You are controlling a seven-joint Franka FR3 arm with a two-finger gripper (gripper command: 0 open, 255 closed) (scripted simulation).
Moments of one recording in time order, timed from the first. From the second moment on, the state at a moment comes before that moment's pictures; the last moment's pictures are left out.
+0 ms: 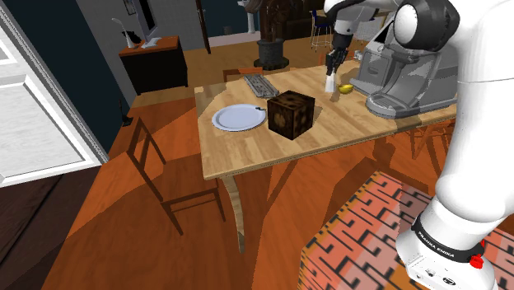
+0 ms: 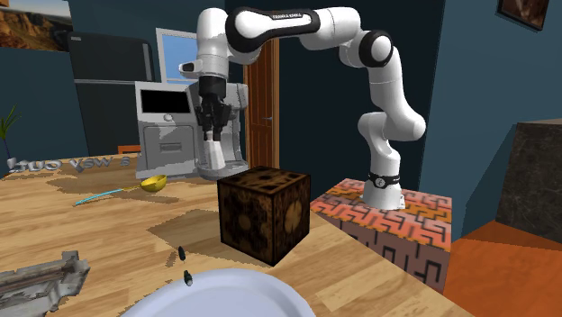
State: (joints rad) arm -0.21 0.40 -0.47 -1.45 0.34 1.87 -0.71
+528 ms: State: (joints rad) arm -0.22 0.39 -0.48 -1.35 0.33 1.77 -0.69
